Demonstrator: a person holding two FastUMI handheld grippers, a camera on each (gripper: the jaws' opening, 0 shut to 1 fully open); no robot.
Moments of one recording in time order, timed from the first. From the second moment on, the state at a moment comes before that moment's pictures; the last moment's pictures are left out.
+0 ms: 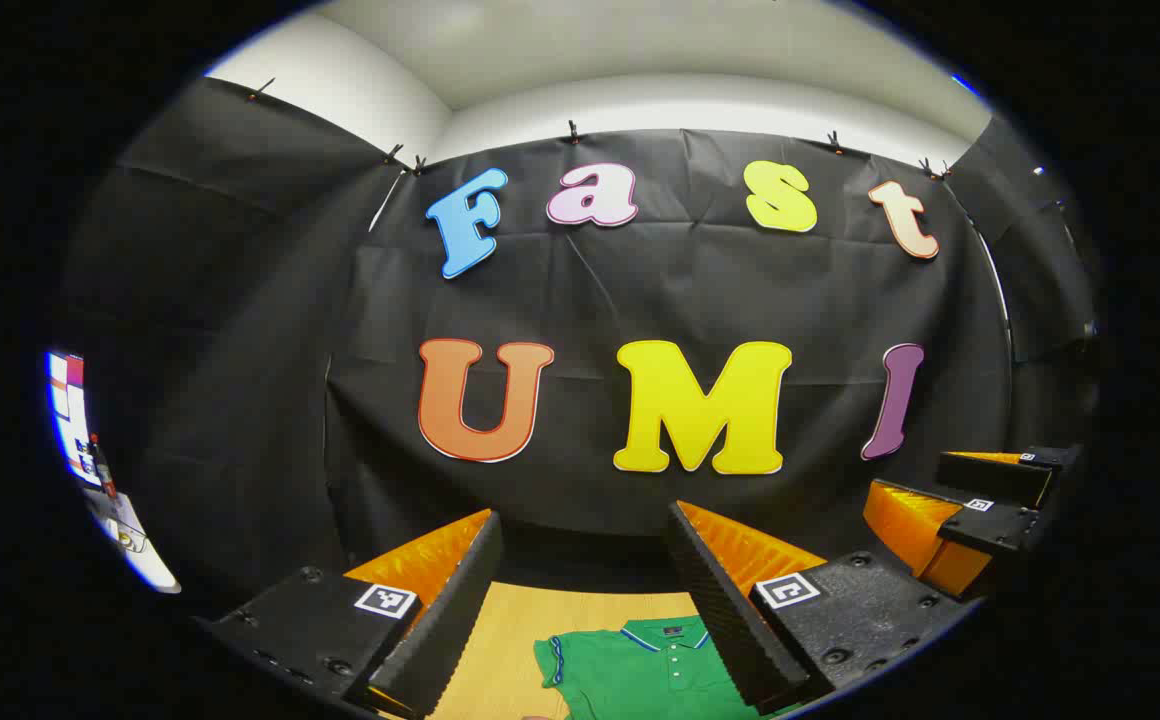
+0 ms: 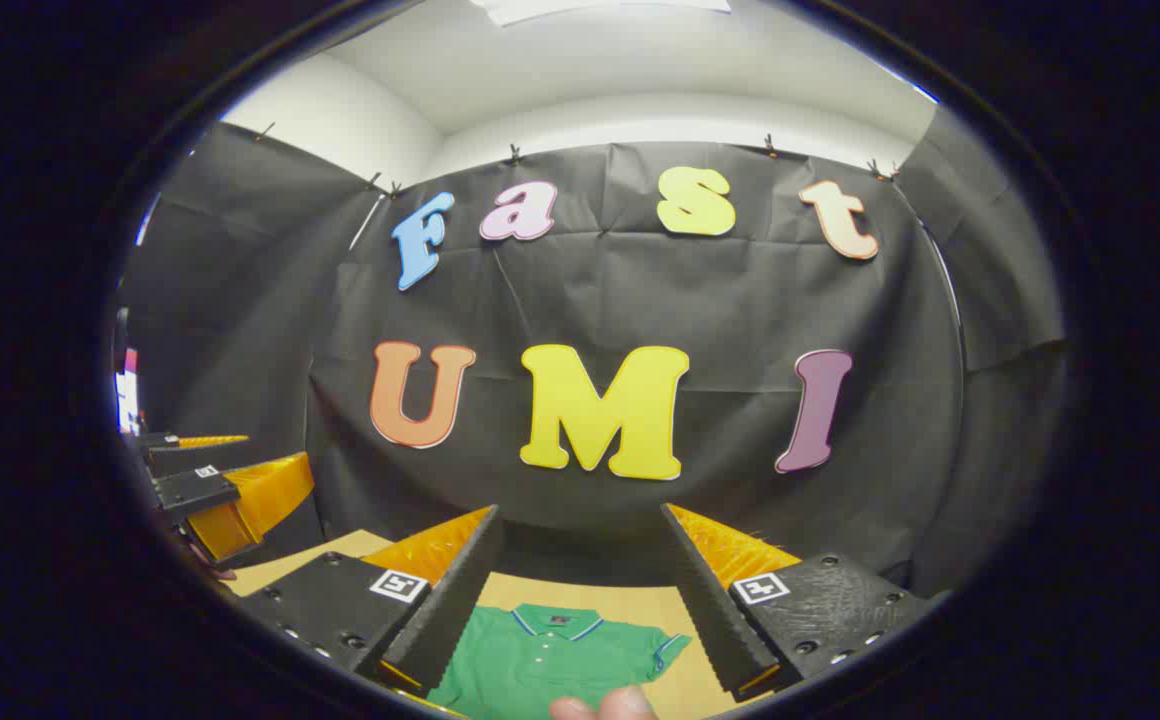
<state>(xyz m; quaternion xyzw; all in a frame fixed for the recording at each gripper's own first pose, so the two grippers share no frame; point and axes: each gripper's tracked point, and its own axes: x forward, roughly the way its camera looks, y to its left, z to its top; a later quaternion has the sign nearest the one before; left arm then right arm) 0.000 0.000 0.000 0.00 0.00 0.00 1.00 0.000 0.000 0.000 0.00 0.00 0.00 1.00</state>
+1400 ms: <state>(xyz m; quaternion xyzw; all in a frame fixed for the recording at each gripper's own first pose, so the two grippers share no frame) 0.017 -0.038 -0.018 0.03 0.04 -0.04 1.00 0.003 -0.056 -0.023 0.03 0.04 -0.03 1.00</state>
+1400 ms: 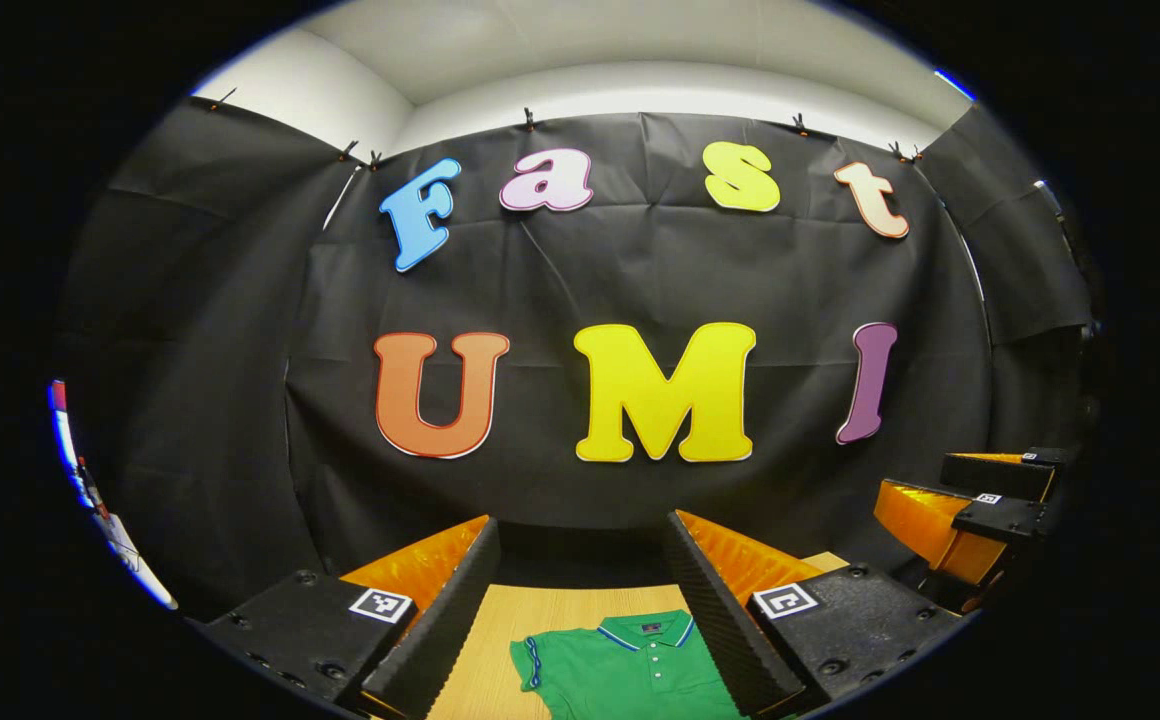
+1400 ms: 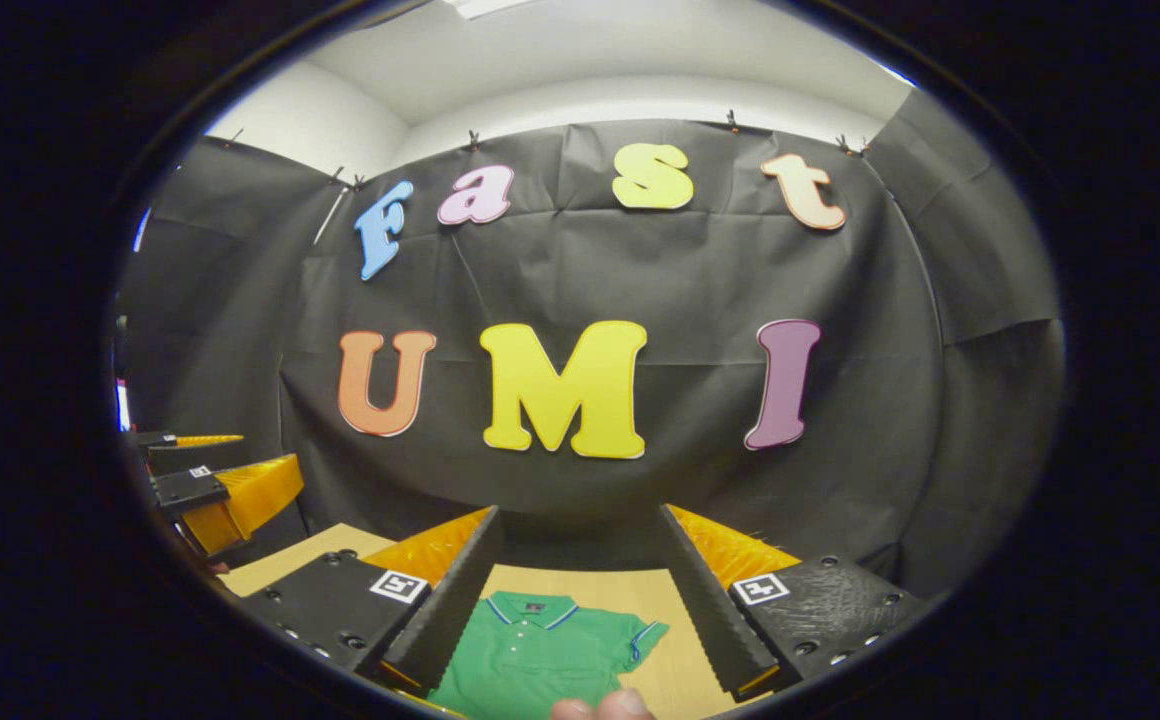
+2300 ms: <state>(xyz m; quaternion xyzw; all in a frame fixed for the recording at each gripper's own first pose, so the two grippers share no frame) 0.044 -0.038 -0.033 0.05 0.06 -0.03 1.00 0.063 -0.099 -0.236 0.00 0.29 -0.03 0.96</state>
